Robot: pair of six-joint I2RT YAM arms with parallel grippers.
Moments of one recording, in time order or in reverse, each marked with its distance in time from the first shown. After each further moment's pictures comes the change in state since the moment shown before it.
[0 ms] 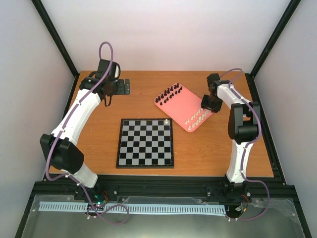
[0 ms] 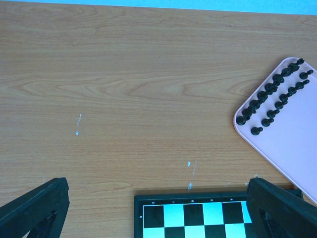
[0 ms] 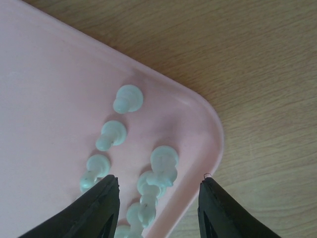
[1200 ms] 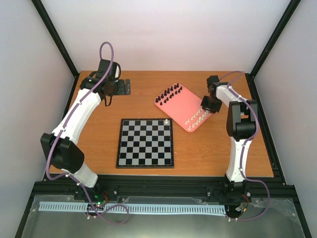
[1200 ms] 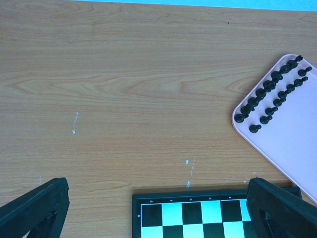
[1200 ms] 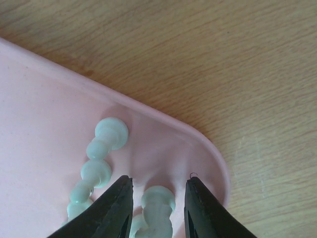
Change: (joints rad) left arm 0.000 0.008 0.002 -0.004 0.011 0.000; right arm -0.016 0.074 0.002 0.058 -0.001 0.031
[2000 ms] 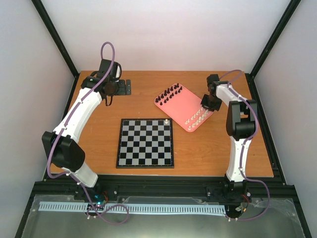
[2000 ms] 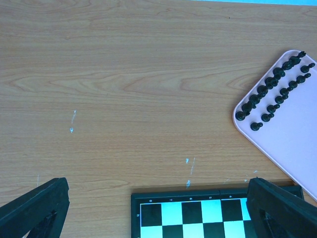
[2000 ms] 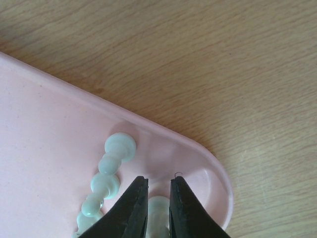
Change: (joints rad) left arm 0.000 0.018 0.007 -0.005 0.005 0.000; right arm -0.001 0.019 0.037 0.000 0.005 0.007
